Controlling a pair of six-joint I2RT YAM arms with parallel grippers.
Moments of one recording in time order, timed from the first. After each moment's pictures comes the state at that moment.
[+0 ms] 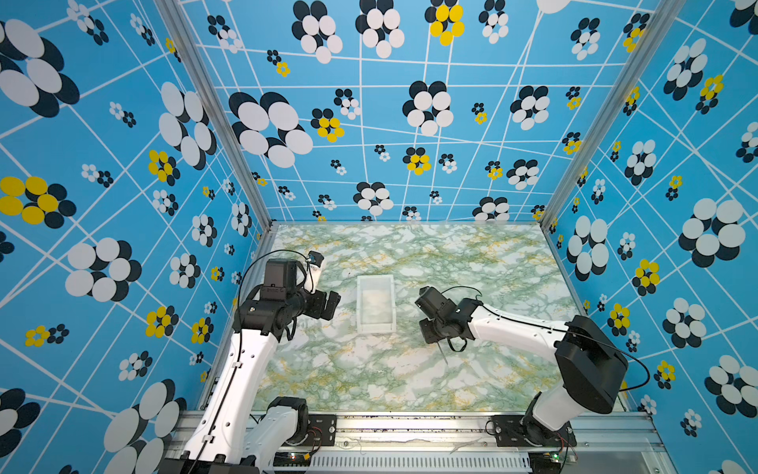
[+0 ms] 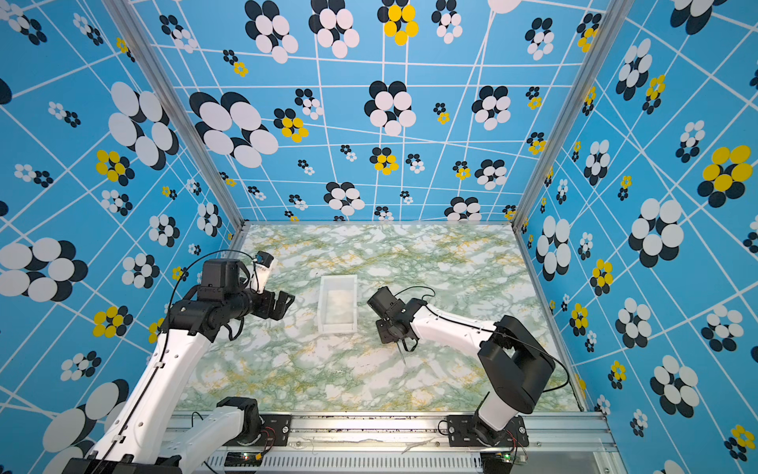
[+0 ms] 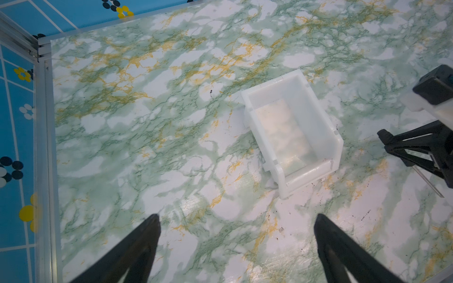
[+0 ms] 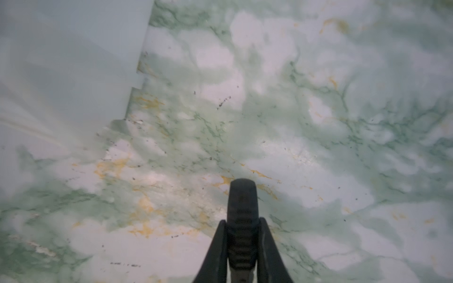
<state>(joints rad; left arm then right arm) -0.08 1.00 1.03 -0.84 0.23 0.17 0.85 1.61 1.05 -0.60 0.18 0.42</state>
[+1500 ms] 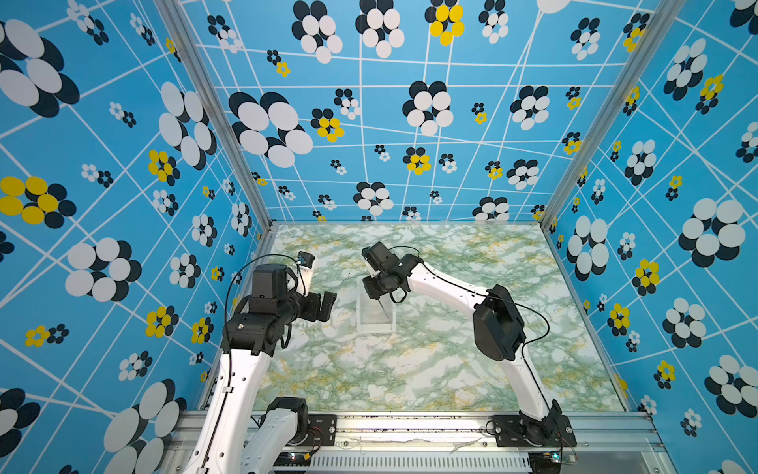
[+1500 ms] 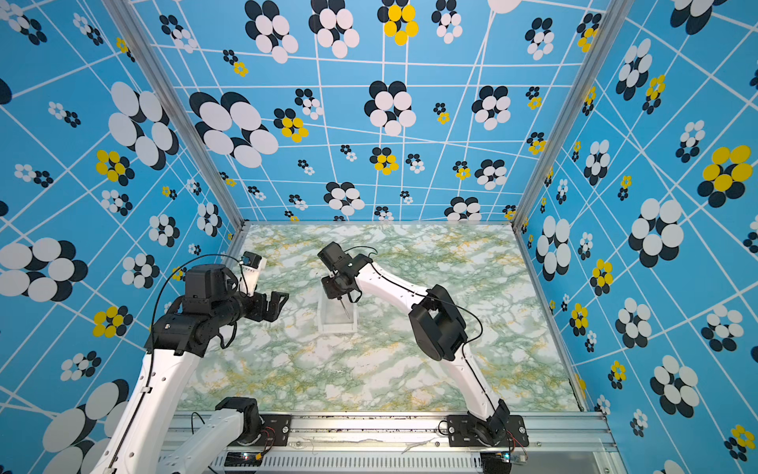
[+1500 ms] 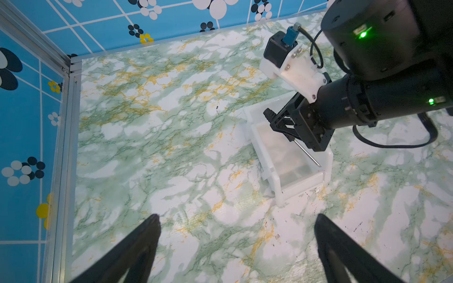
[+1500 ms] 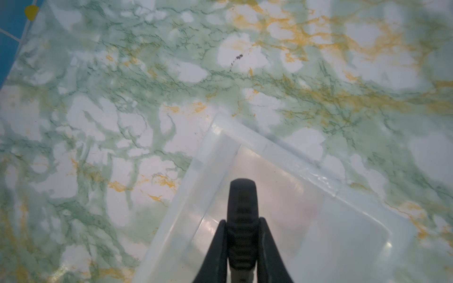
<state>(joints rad) -0.05 0.89 1.03 -0.84 0.25 0.13 0.85 2.29 2.00 -0.72 0.00 0.31</state>
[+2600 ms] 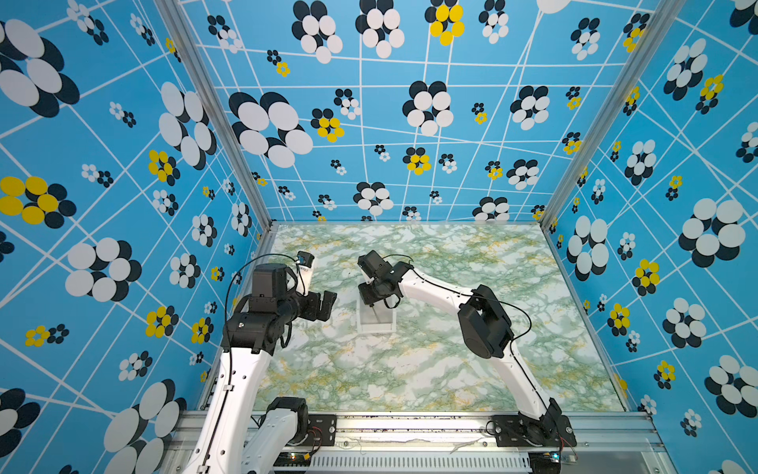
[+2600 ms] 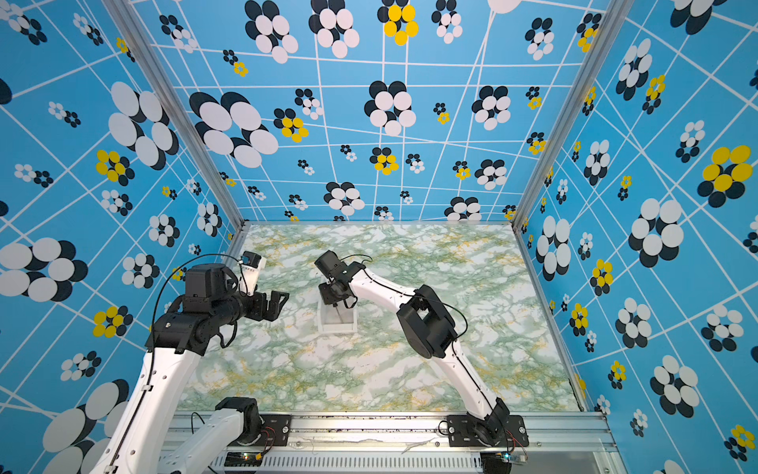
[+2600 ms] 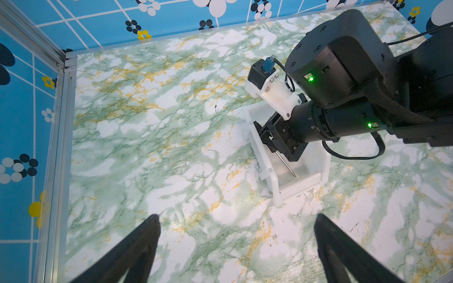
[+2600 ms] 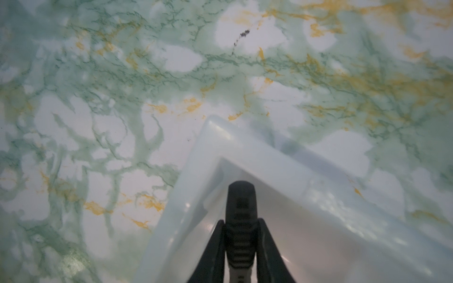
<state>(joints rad) -0.05 0.90 1.03 -0.84 0.27 0.12 0.86 2.38 2.02 -0.65 -0.01 0.36</state>
